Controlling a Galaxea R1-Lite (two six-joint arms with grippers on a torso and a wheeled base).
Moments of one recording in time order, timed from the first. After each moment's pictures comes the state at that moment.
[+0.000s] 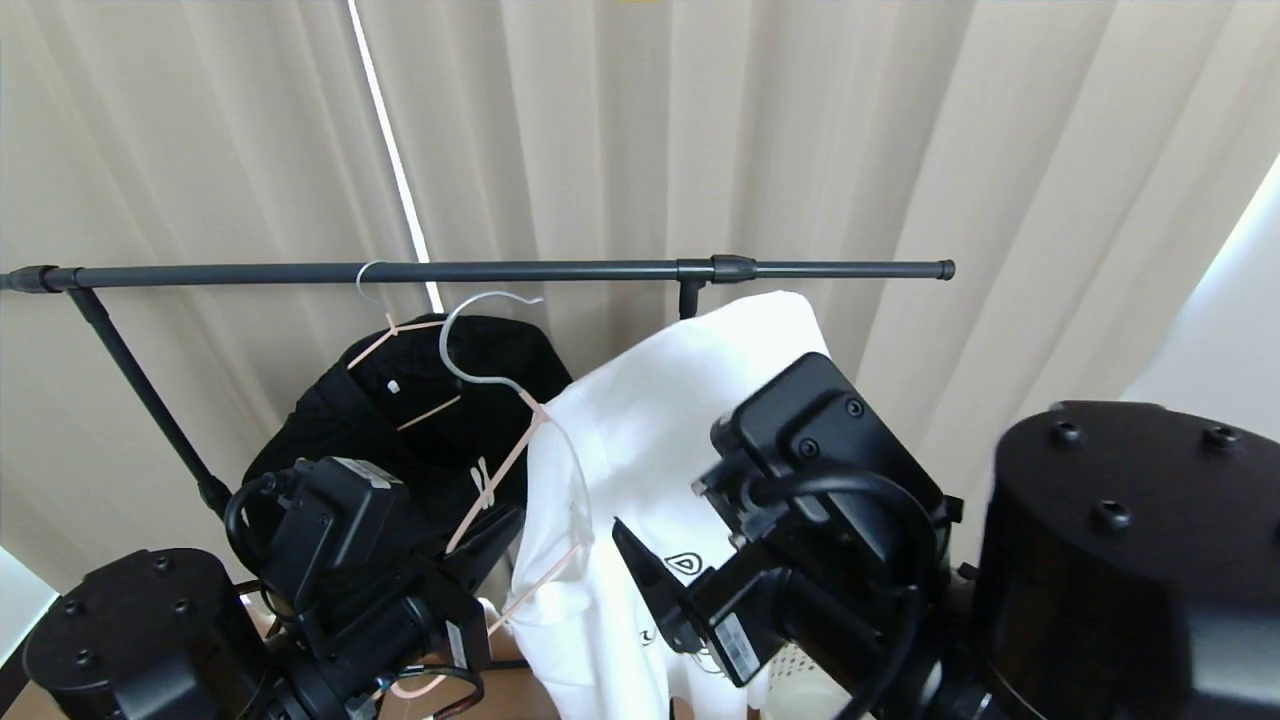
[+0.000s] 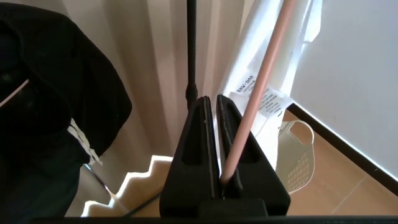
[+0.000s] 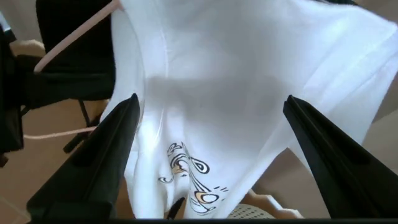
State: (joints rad) left arm -0.67 1.69 -0.12 -1.49 0.13 0.03; right arm 1.15 1.63 -0.82 -0.56 -0.57 -0.13
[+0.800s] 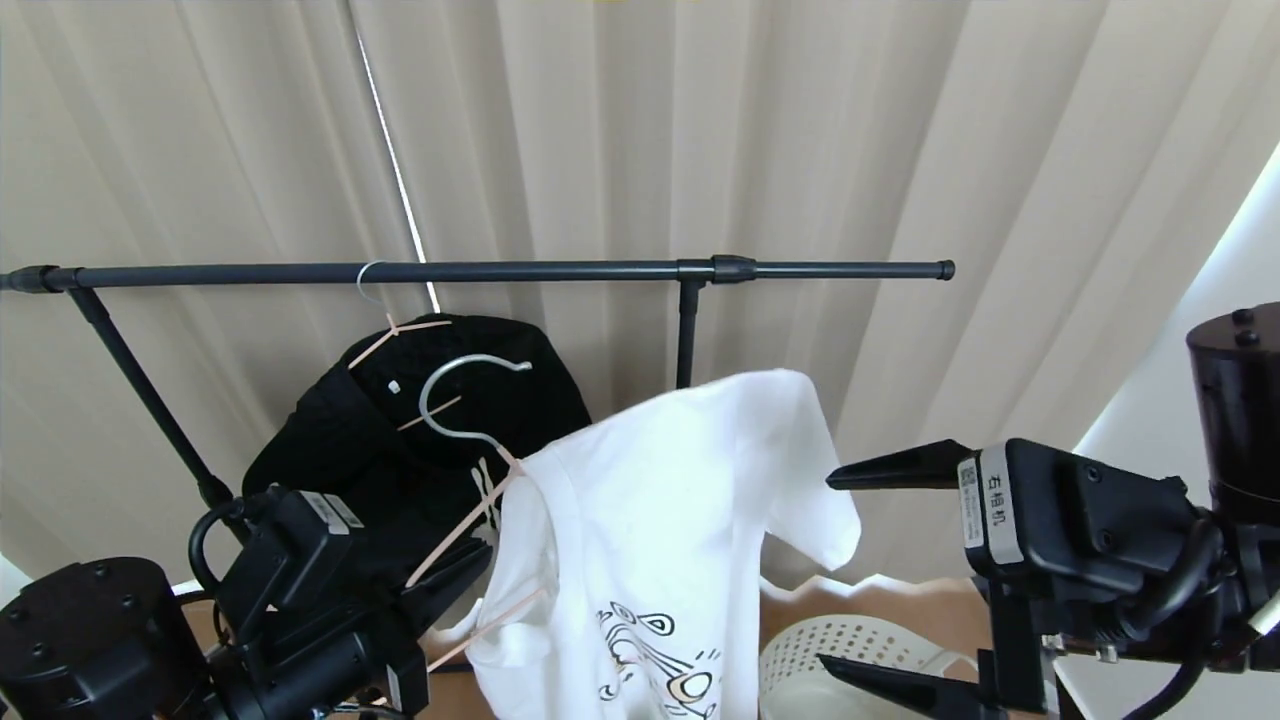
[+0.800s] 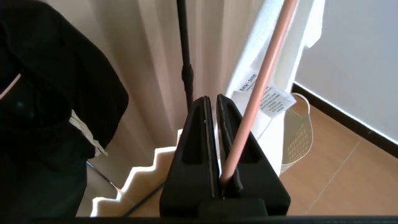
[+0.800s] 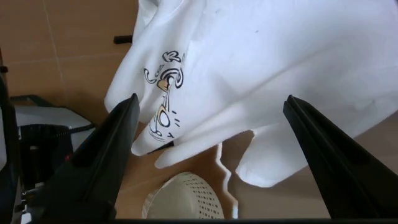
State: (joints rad) left arm -0.49 1.68 0.00 -1.54 -0.18 0.15; right arm 0.72 1.37 -0.82 0.04 0.24 -0.64
